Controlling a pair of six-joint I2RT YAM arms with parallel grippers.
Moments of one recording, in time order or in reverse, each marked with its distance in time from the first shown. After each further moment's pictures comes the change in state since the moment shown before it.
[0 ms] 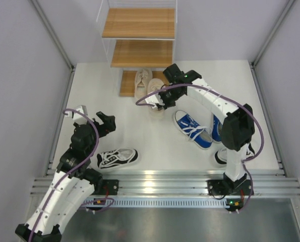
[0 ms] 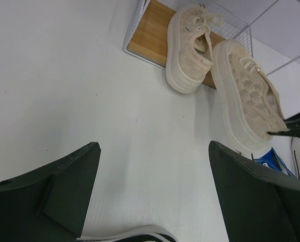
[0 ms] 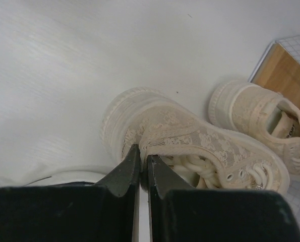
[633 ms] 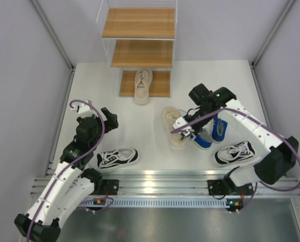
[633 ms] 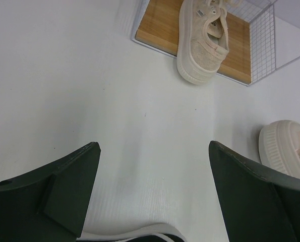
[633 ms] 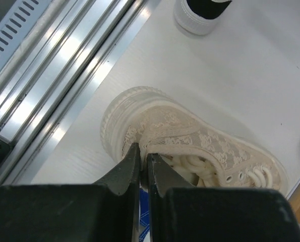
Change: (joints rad) left arm 0.000 0.140 0.056 -0.007 -0.005 0.035; right arm -0.032 -0.534 -0.440 -0.327 -0.160 -0.157
